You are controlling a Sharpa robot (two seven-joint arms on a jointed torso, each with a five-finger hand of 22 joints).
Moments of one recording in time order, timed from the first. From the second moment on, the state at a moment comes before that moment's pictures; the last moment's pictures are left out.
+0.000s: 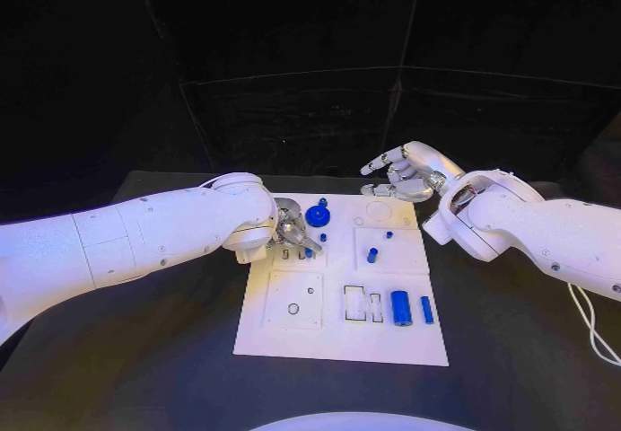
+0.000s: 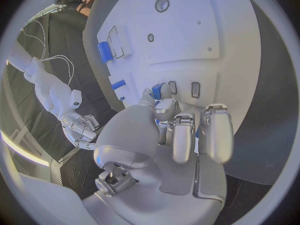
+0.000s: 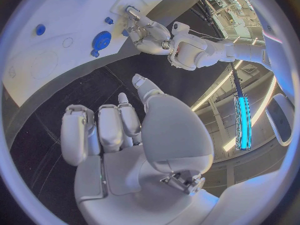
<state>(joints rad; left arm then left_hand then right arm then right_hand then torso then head) 1.33 -0.58 -0.12 1.36 -0.93 0.12 -0.60 1.30 0.15 -0.09 0.15 0.06 0.95 0.03 0.59 0.52 1.32 -0.03 1.15 1.00 1.46 -0.09 1.57 1.31 0.06 1.47 0.02 1.42 1.29 1.26 -0.80 -0.01 1.50 -0.99 -0.40 0.03 1.30 -0.07 0.15 0.00 0.31 0.84 0.16 0.17 0.07 1.35 0.07 1.32 1.25 1.47 -0.01 1.33 0.93 0.06 1.46 0.09 1.45 1.26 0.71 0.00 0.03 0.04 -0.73</state>
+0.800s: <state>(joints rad) 1.33 -0.65 -0.12 1.41 -0.93 0.06 -0.55 1.13 -0.04 0.52 0.14 0.07 0.91 0.04 0.63 0.63 1.31 -0.04 1.11 0.95 1.47 -0.10 1.57 1.31 0.06 1.46 0.01 1.40 1.25 1.26 -0.79 -0.01 1.49 -0.99 -0.38 0.02 1.30 -0.07 0.15 0.00 0.31 0.84 0.16 0.18 0.07 1.35 0.07 1.32 1.25 1.47 -0.01 1.33 0.93 0.06 1.46 0.09 1.45 1.26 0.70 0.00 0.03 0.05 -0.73</state>
